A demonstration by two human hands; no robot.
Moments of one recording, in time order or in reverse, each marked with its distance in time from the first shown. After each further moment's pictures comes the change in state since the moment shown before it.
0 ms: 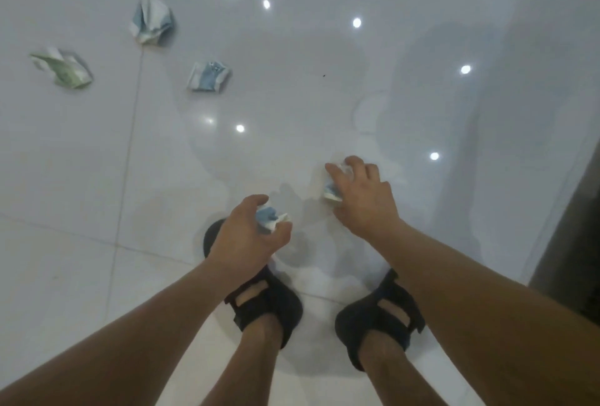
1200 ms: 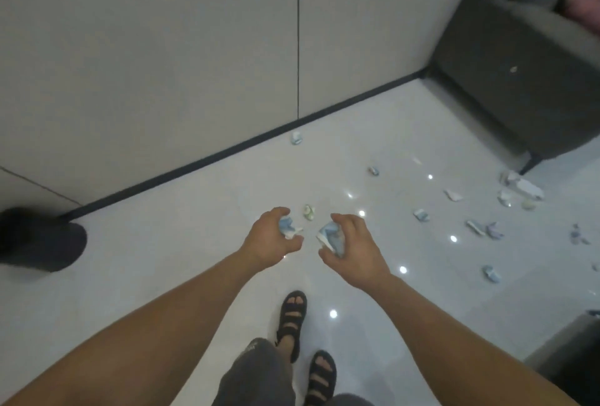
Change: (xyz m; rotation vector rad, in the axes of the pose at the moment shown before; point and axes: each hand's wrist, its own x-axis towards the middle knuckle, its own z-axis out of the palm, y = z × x) left_hand -0.538 0.030 -0.344 -0.596 0.638 0.130; right_hand -0.364 -0.333 -0.522 0.197 0.099 -0.765
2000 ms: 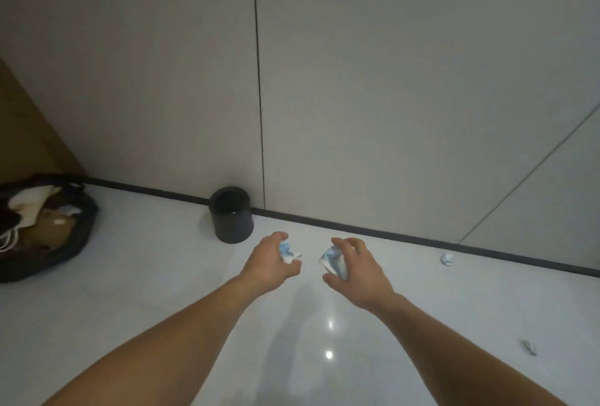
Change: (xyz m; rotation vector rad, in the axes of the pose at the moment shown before) left_hand -0.279 -0.274 -0.306 -0.240 0.642 -0.289; right_hand -0.044 -0.408 0.248 -0.331 -0.328 -0.596
